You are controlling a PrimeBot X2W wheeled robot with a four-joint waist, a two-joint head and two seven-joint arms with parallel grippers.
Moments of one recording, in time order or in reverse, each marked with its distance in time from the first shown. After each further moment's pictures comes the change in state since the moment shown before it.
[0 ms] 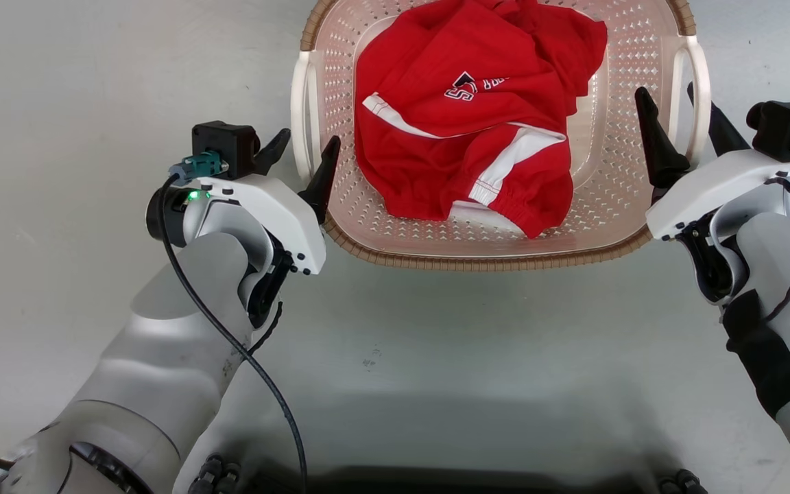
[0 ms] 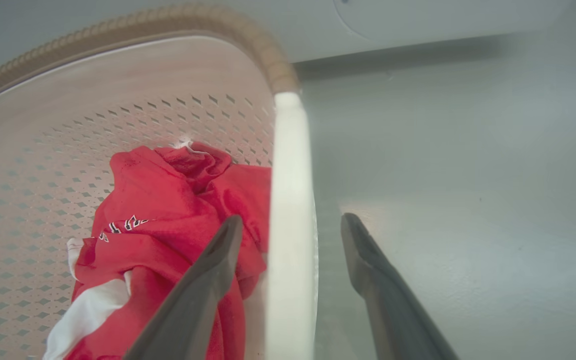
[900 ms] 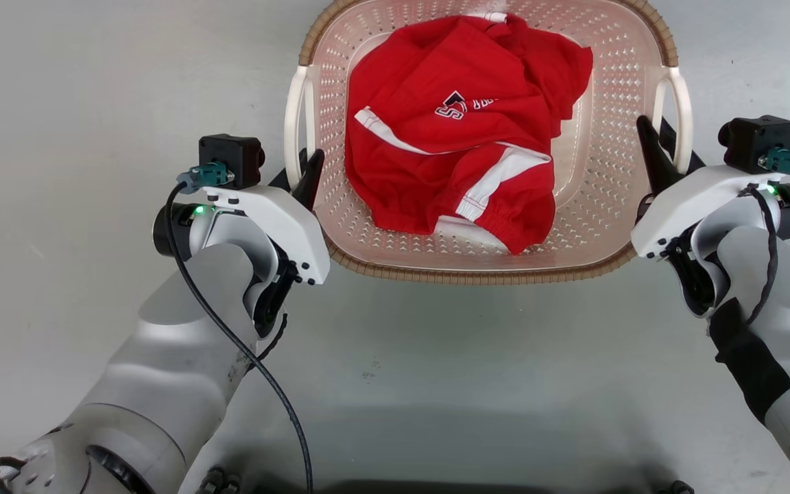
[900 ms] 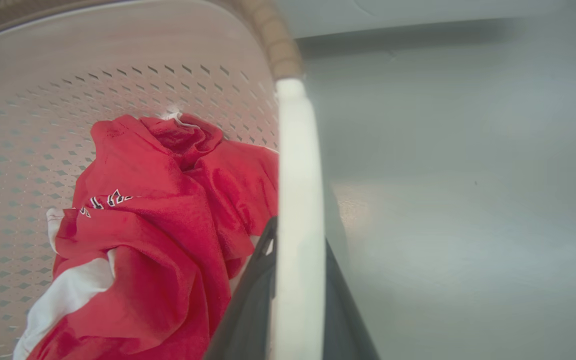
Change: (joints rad) left arm -0.004 -0.011 -0.084 0.033 -0.103 0.000 0.005; right arm -0.043 0.020 0.124 0.136 0.063 -0.002 -0.007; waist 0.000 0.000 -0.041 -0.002
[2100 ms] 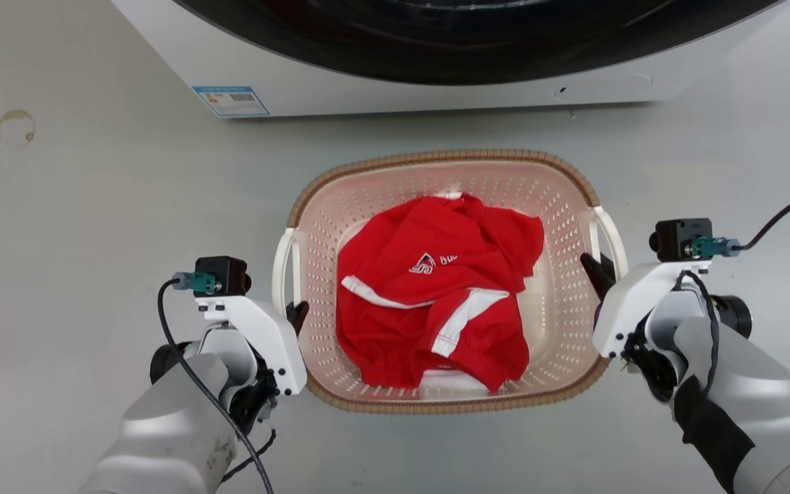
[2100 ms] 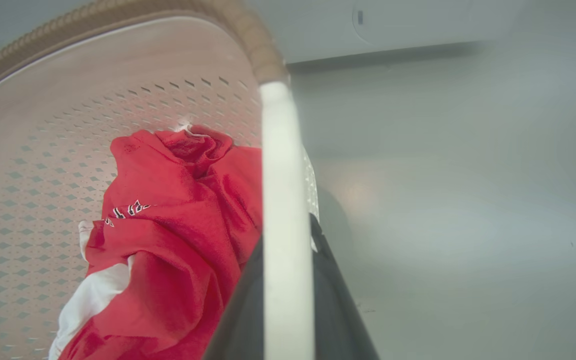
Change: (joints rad) left arm 0.215 0.046 -0.076 0.028 -0.228 -0.011 0.237; right arm 0.094 0.053 0.333 0.145 0.361 0.003 0.149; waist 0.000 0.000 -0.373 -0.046
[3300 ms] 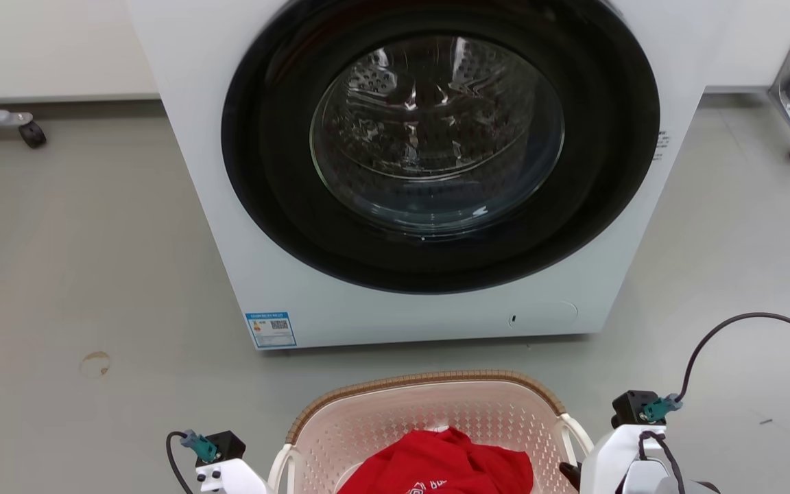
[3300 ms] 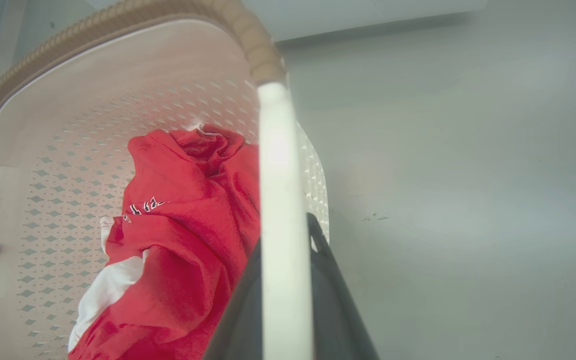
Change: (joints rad) left arm 0.323 0.041 -0.028 0.005 -0.126 -0.013 0.319; right arm 0.291 0.041 0.252 0.033 0.283 0.007 0.196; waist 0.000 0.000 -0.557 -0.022
